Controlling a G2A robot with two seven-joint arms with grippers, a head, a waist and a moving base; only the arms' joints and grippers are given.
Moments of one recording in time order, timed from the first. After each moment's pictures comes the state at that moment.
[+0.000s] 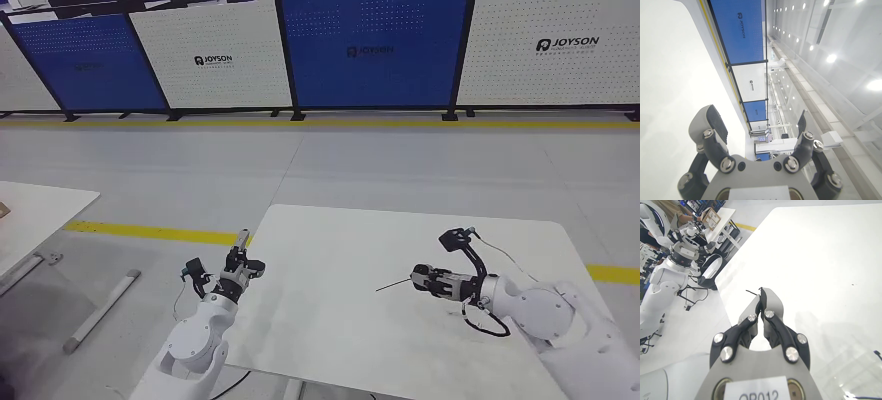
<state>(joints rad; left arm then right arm) 1.73 -1.15 -1.60 -1.80 -0.42 0.00 0.00 -0.92 -0.97 0.85 -1.48 -0.18 -0.25 0.77</state>
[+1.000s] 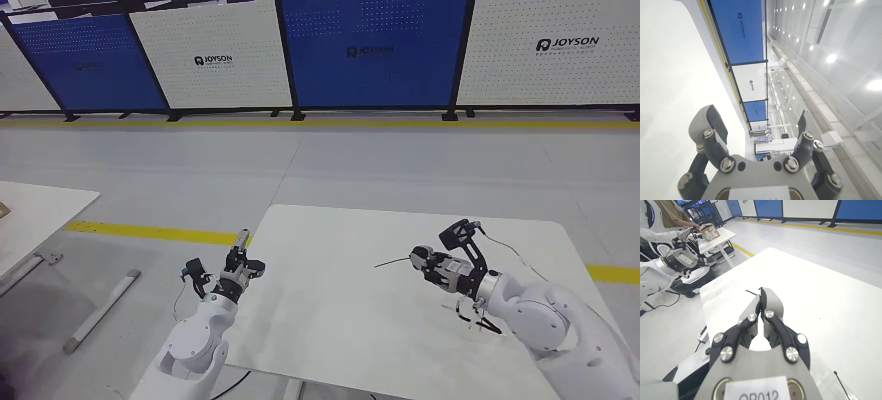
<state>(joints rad) 1.73 -1.15 -1.60 -1.80 -0.42 0.00 0.00 -0.96 -0.97 0.86 -1.55 -0.47 -0.34 0.49</state>
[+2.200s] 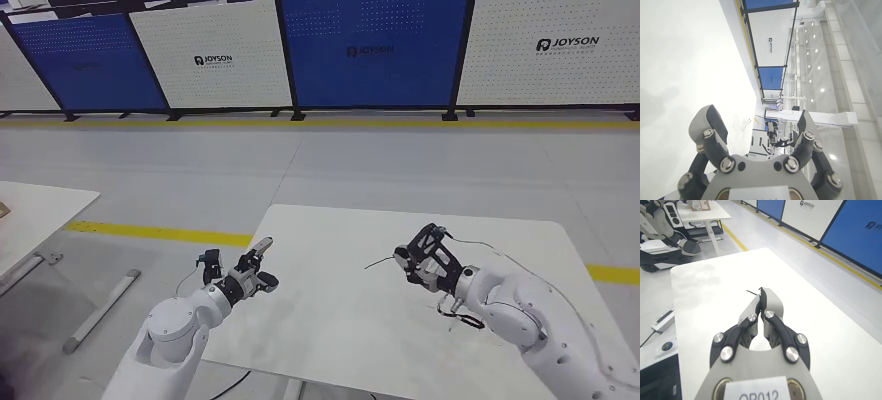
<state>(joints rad) 1.72 -1.11 -1.71 -1.89 -0.43 0.34 -0.43 -0.83 -0.98 0.67 -1.56 -0.72 -0.34 0.38</state>
